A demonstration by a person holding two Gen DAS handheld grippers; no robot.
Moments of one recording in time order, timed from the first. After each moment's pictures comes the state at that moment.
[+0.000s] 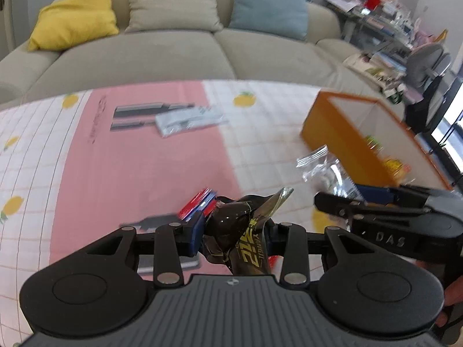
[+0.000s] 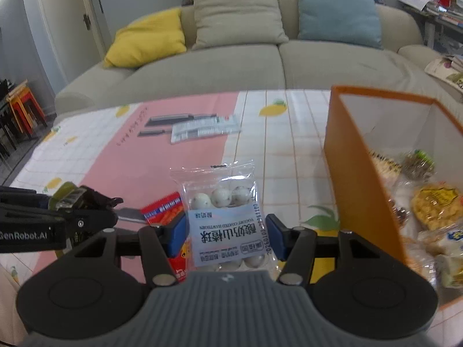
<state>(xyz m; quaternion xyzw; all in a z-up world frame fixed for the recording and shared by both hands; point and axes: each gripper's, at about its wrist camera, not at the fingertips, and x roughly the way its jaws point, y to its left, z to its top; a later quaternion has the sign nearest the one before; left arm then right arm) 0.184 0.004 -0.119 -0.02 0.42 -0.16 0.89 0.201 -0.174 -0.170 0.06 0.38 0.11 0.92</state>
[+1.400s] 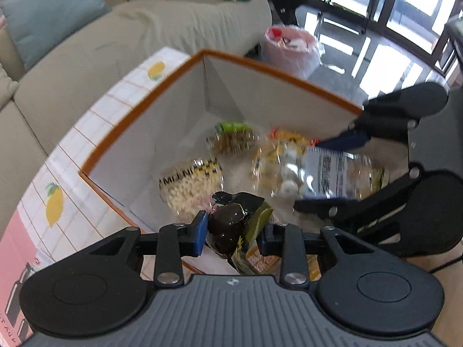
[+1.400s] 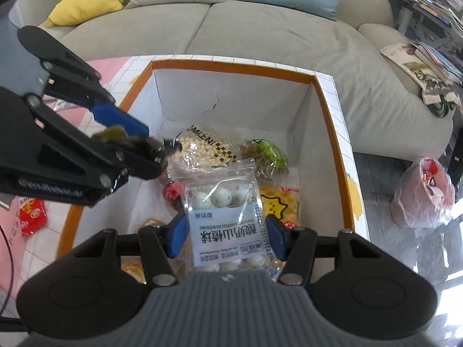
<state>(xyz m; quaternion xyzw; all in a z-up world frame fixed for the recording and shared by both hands) 0.297 -0.277 -0.146 0.26 0.46 -0.41 0.75 0.264 -0.381 -0.177 -0.04 0.48 0.05 0.87</state>
